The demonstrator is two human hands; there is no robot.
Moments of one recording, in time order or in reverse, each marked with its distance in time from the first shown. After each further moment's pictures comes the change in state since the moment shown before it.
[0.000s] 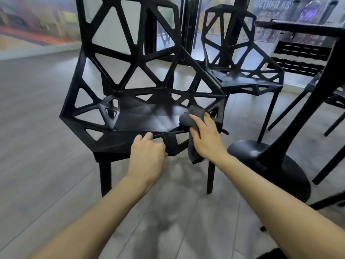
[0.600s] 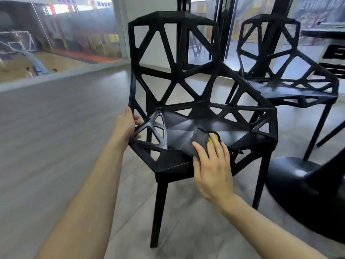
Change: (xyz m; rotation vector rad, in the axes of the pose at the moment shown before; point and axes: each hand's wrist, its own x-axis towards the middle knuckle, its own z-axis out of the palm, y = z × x) left_hand 0.060 -0.185 -0.035 -1.186 0.121 -1.012; right_hand -0.054 -0.096 0.046 -0.195 0.226 -0.264
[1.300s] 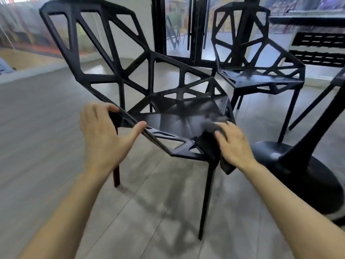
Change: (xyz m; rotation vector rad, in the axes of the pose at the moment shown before) left_hand -0.099 0.003 0.012 0.656 0.246 0.922; right_hand 0.036 0.130 -0.038 0.252 -0.177 0.278
